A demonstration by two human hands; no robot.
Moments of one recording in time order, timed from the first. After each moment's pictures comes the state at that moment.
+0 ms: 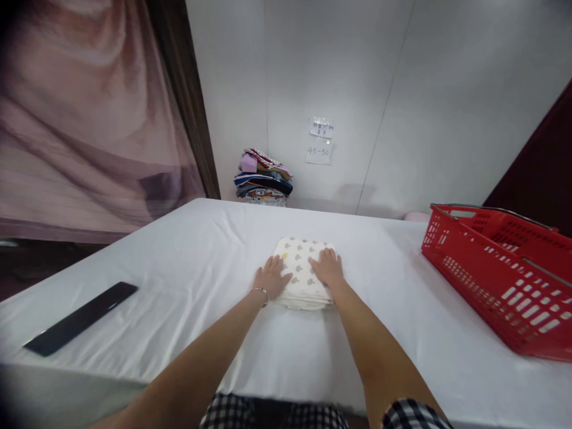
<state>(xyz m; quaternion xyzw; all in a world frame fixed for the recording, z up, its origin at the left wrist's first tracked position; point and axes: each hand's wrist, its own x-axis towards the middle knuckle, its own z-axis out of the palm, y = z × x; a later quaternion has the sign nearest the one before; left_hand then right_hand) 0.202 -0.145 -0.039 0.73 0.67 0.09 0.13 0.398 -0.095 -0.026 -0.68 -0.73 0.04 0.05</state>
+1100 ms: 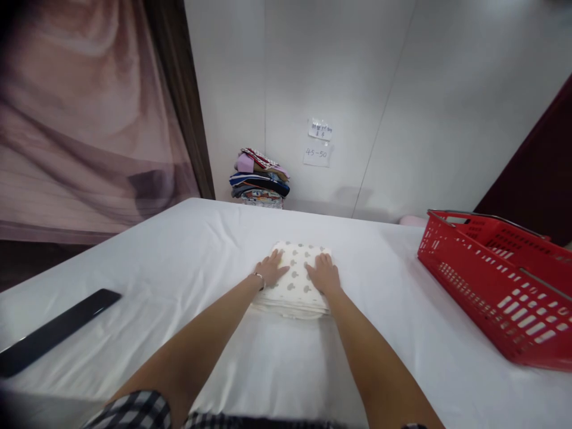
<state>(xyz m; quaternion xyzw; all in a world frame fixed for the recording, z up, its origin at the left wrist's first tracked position) 0.193 -0.084 -0.037 0.73 0.65 0.09 0.18 0.405 -0.089 -0.041 -0.67 -0.74 0.02 0.06</state>
